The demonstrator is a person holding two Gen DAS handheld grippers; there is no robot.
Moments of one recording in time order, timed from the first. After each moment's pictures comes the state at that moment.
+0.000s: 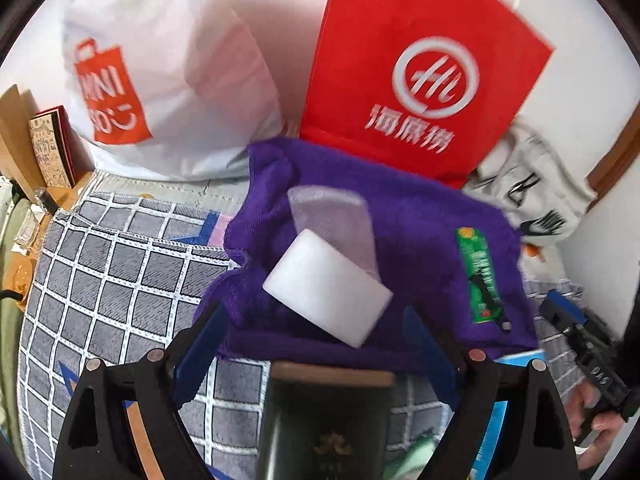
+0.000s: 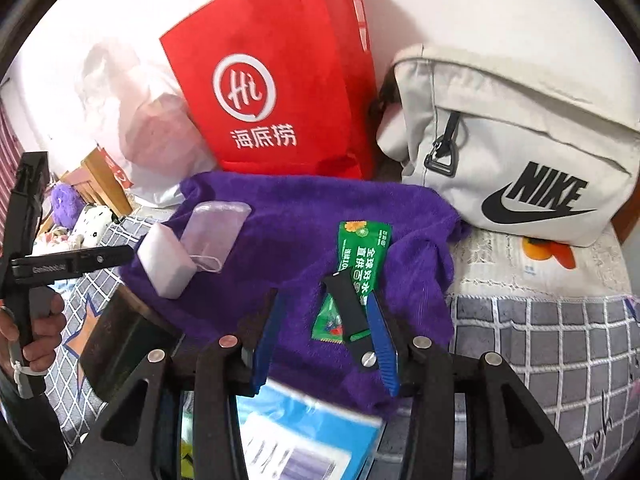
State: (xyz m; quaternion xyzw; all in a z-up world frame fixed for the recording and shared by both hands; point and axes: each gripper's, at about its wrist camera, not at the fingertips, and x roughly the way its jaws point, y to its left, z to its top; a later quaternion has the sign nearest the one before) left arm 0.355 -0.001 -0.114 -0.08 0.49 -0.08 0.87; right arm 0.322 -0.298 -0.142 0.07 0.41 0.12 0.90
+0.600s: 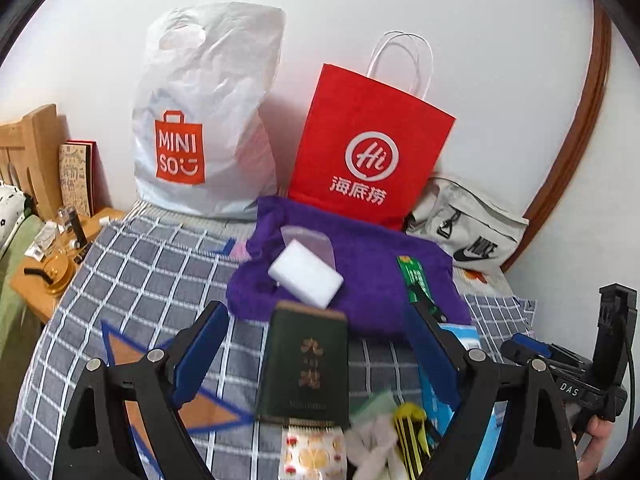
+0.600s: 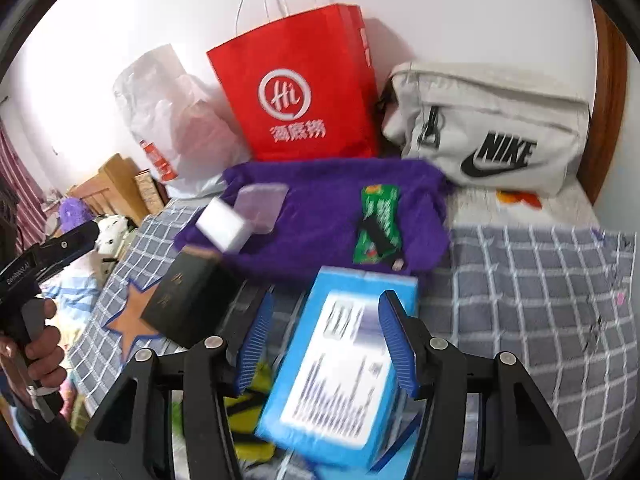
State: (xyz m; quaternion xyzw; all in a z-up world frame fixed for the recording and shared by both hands) left arm 0.222 0.028 -0.052 -0.11 0.36 -0.11 0.92; right arm 0.211 -0.280 -0.110 0.10 0.41 0.11 0.90
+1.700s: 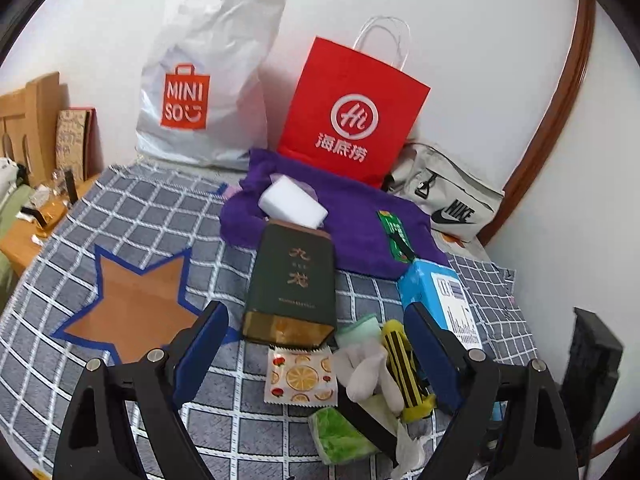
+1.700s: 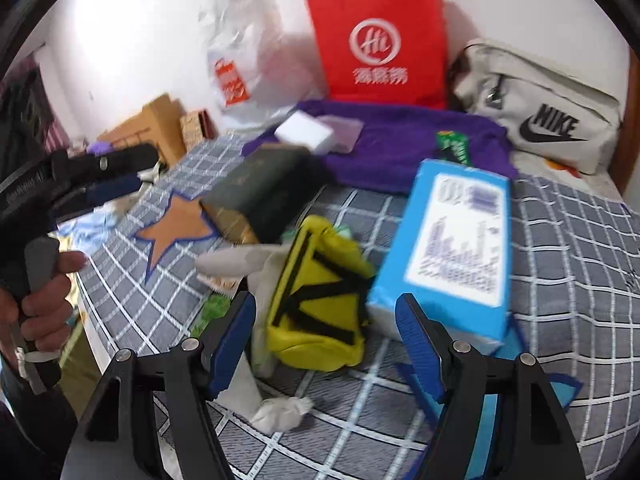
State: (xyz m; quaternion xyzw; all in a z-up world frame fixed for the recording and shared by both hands) left arm 0.153 0.035 -0.098 -0.13 0.37 -0.14 0.91; right arm 0.123 -0.196 -0.162 0.03 0.41 0.17 0.89
